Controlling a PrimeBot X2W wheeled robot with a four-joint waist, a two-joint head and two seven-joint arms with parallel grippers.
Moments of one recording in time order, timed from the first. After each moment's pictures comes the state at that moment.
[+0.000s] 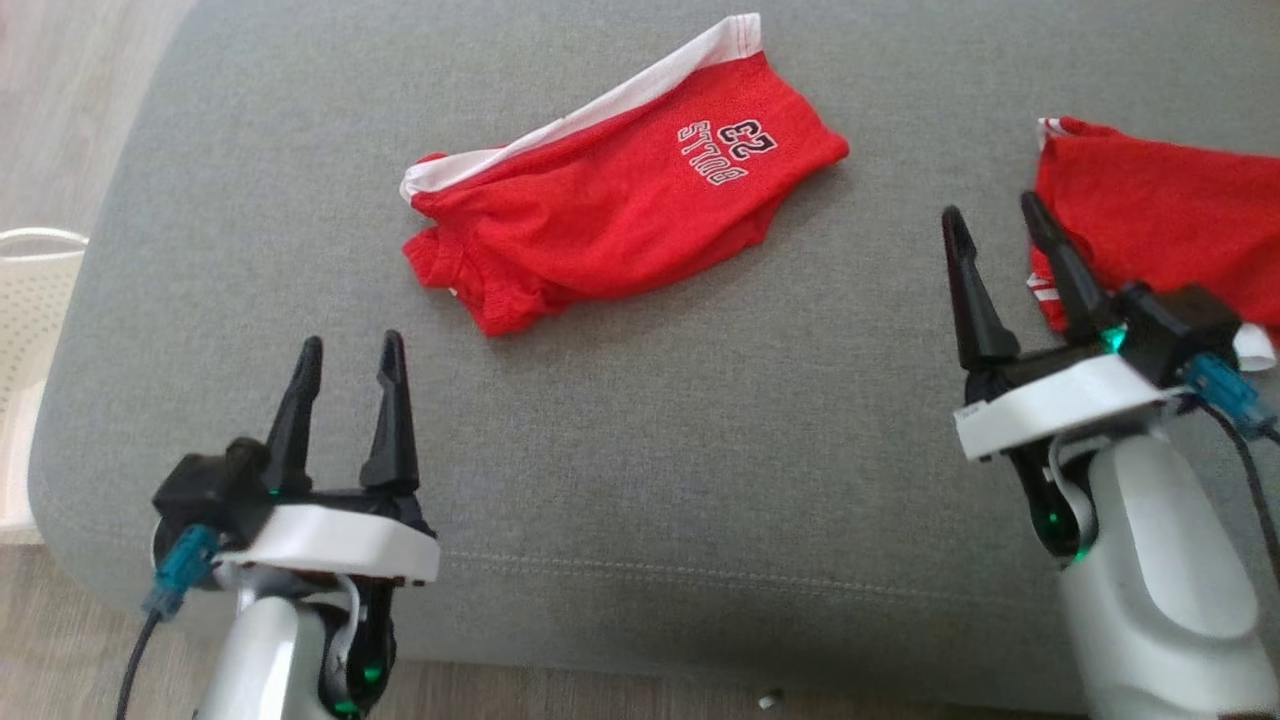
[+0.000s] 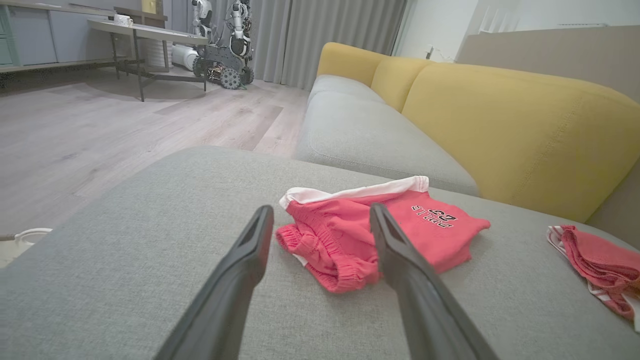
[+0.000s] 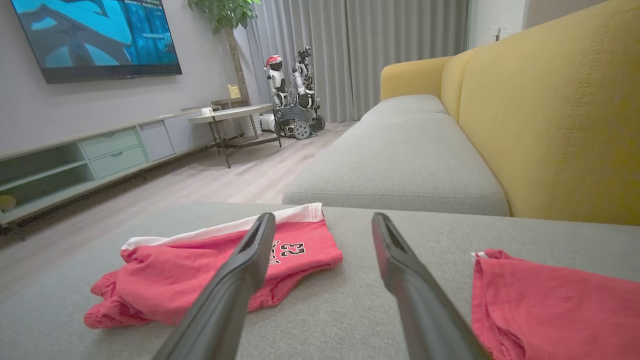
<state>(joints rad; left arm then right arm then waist) -0.10 0.05 -0.15 0.12 -0.29 0.00 -0.25 -0.40 -0.17 0.22 0.42 0.18 0.13 -0.17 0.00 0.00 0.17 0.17</state>
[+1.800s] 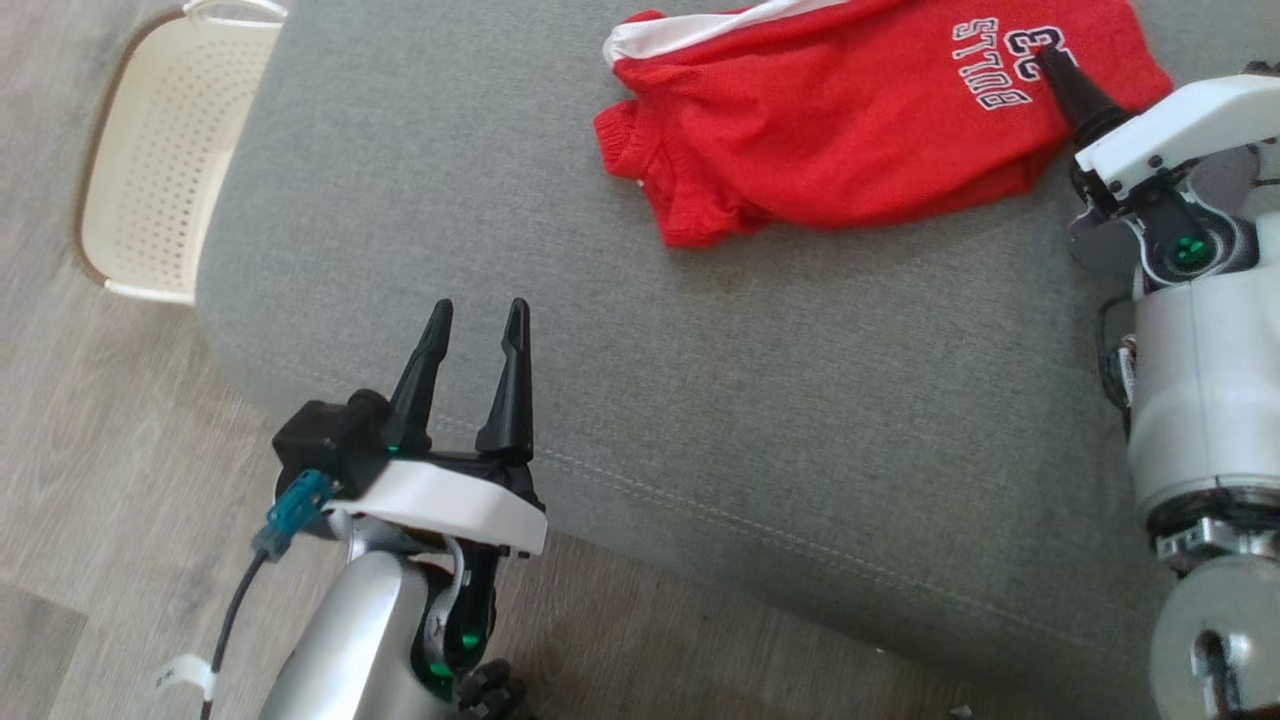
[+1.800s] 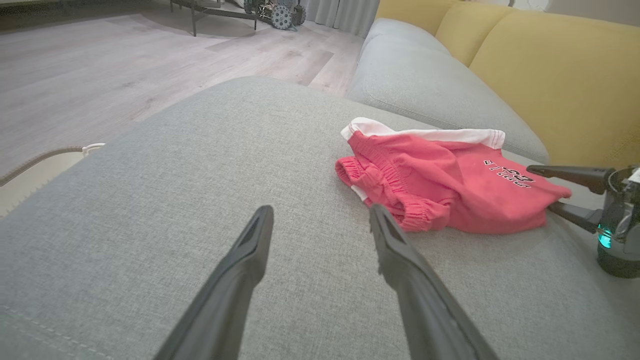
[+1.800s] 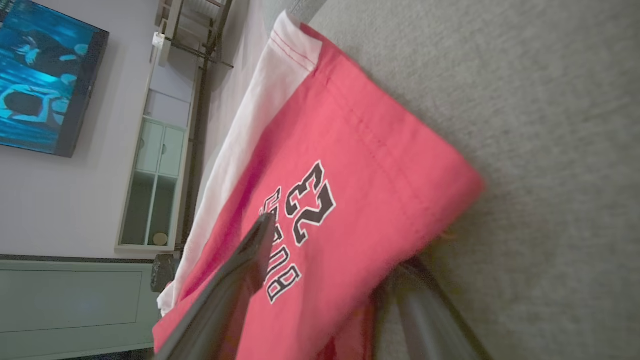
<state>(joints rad) -0.21 0.04 -0.37 0.16 -0.41 0.08 -0.25 -0.97 -0.10 -0.28 1.00 0.52 0.13 0.48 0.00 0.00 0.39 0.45</state>
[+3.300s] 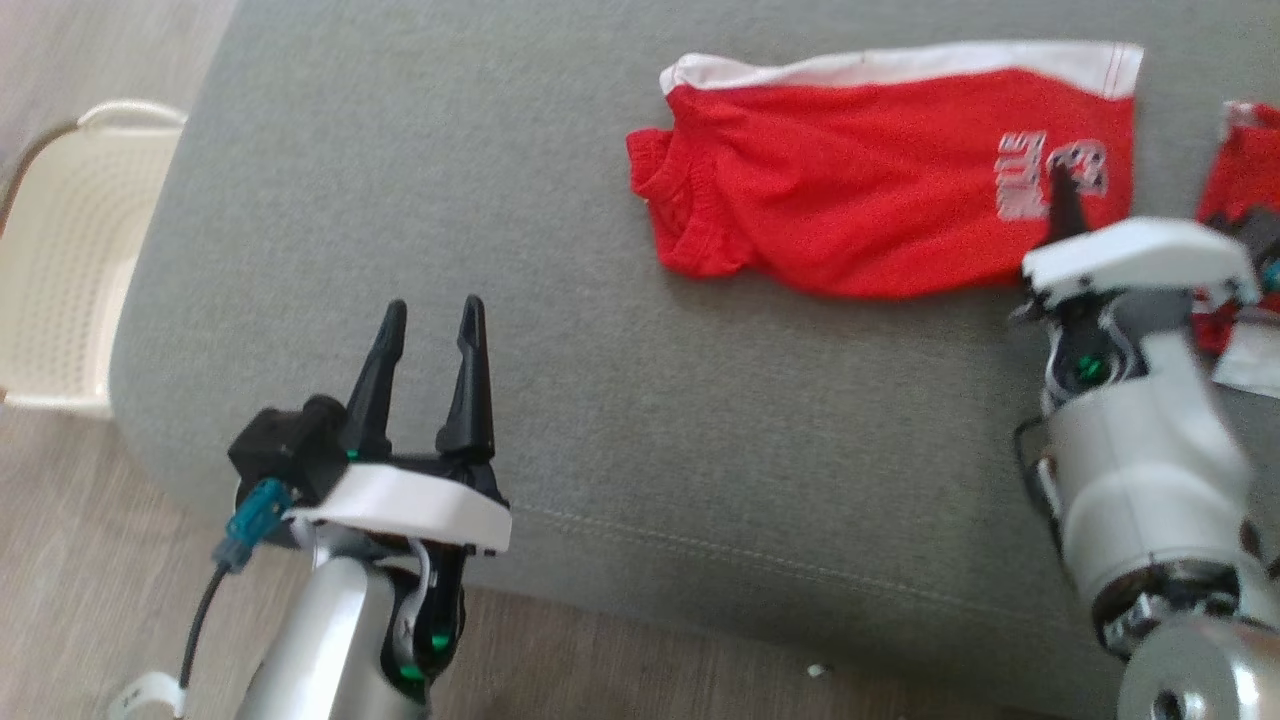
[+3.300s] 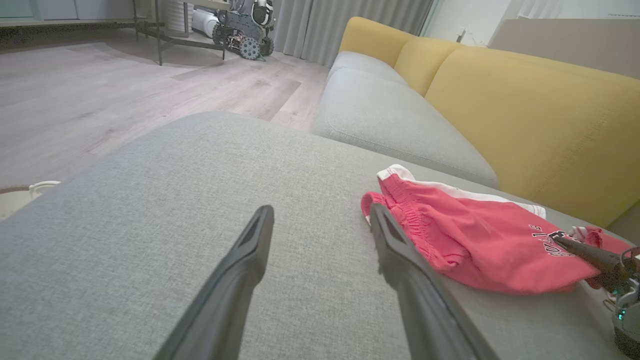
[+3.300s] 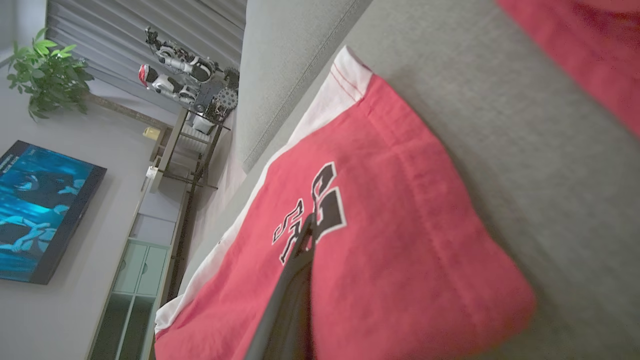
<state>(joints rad) -0.19 0.04 -0.30 0.15 -0.39 0.07 -0.25 -0.87 -0.07 -0.26 1.17 0.56 0.13 0.01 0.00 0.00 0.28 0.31</state>
